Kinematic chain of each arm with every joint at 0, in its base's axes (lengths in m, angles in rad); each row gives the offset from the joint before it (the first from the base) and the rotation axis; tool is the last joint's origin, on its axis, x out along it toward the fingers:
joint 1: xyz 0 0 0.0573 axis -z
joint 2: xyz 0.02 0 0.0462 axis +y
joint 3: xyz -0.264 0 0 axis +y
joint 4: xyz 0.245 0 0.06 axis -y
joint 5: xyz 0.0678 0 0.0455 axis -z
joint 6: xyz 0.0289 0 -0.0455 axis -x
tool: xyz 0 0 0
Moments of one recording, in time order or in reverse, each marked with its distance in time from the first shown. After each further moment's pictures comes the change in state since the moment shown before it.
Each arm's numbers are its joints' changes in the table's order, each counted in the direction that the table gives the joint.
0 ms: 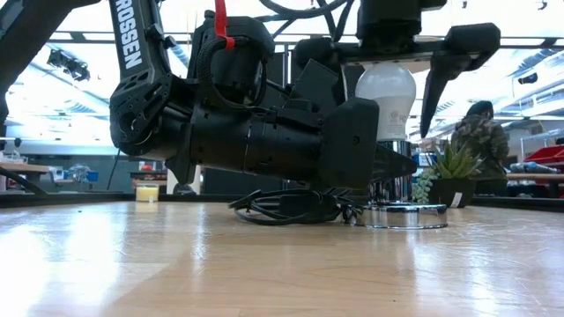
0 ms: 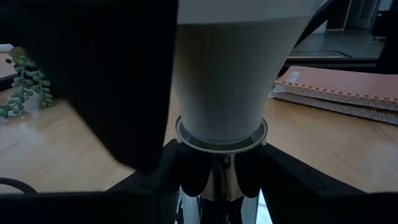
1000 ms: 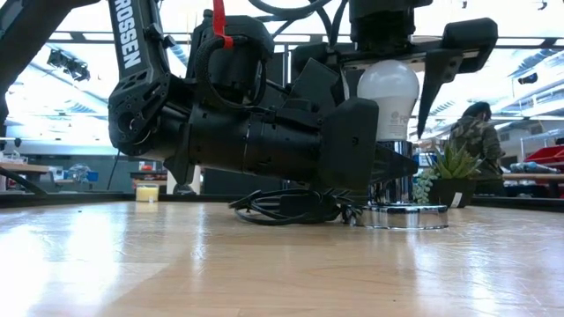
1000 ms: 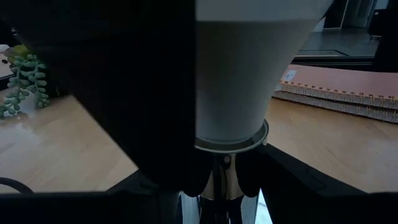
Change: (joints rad) left arm 0.002 0.001 0.000 -0.001 0.002 -0.004; right arm 0.028 -0.003 0.048 0.084 -0.135 -0.057
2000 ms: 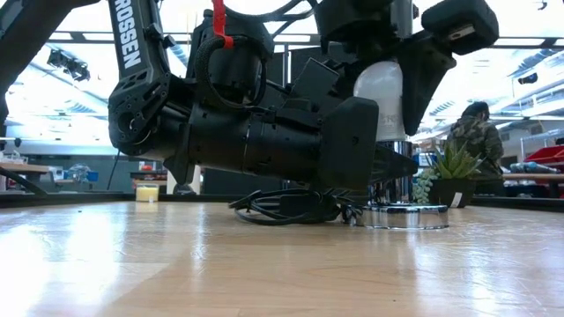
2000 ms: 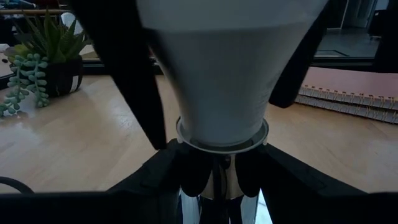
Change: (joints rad) left arm 0.000 0.000 0.000 0.000 -0.002 0.003; right arm -0.003 0.003 0.001 -0.023 -0.009 -0.583
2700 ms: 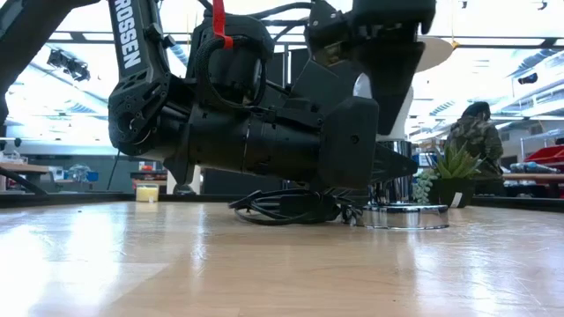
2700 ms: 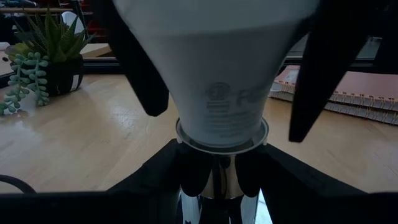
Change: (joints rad) left arm 0.000 0.000 0.000 0.000 -0.001 0.005; right arm -0.002 0.000 0.002 0.017 0.065 -0.917
